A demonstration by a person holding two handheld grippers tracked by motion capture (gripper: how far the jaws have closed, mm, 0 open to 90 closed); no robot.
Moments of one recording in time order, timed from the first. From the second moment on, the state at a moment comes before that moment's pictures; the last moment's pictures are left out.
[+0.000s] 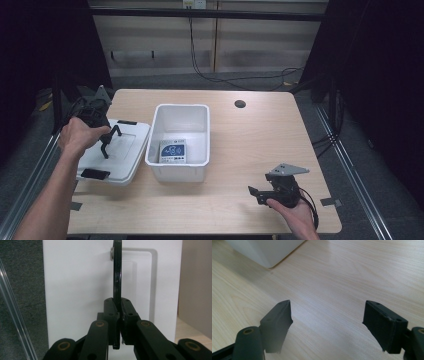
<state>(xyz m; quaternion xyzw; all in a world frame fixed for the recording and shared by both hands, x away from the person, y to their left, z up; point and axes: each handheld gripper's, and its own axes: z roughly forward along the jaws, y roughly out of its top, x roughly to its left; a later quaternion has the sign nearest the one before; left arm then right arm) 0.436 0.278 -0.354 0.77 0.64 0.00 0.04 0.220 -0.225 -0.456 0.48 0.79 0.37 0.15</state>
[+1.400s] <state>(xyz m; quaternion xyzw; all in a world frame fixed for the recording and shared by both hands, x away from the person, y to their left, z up) 0.425 0.300 -0.289 0.76 0.64 0.02 0.08 0.220 -0.224 -0.457 0.48 0.78 0.37 0.15</state>
